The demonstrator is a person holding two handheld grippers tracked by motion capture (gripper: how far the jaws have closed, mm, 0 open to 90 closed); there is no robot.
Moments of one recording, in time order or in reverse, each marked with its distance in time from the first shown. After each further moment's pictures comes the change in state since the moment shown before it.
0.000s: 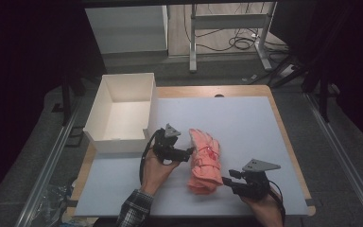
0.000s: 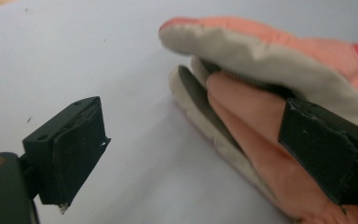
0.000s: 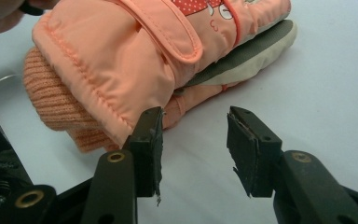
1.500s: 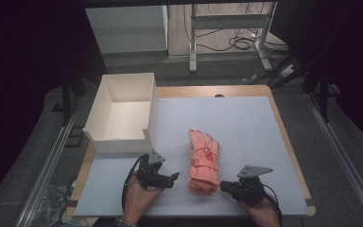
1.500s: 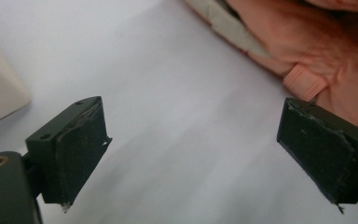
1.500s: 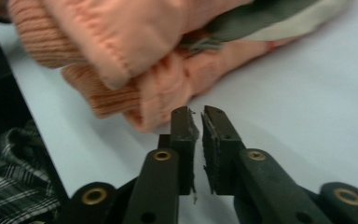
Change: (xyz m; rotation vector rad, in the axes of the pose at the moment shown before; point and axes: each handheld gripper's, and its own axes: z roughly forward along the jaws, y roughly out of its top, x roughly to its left) left arm -0.003 -0.073 -0.033 0.091 -0.015 -0.020; right arm 0.002 -0.020 0.021 0.073 0.131 -0.021
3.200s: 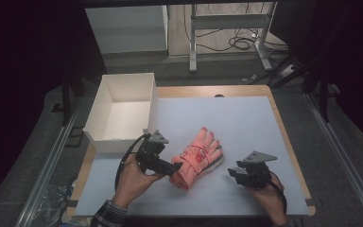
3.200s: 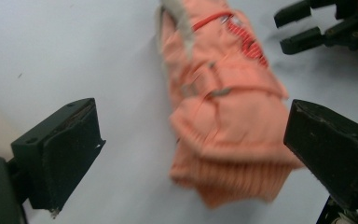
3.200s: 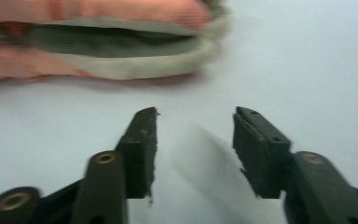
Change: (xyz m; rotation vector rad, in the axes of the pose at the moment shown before) left arm -0.011 0.080 -0.038 0.051 -0.132 0.110; right arm -0.046 0.018 -0.007 -0.008 -0.273 -0.036
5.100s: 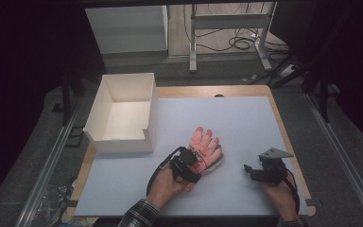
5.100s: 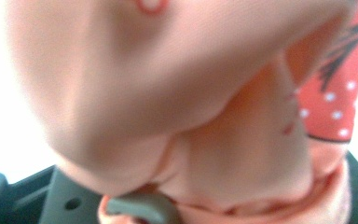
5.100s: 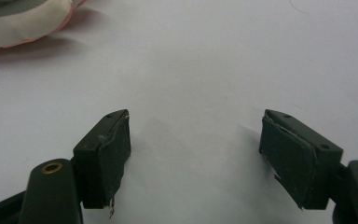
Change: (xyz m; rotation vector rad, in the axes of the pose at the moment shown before) left arm -0.029 -0.003 0.105 0.279 -0.004 0.014; right arm -0.050 -0.021 -0.005 0.007 -0.135 0.043
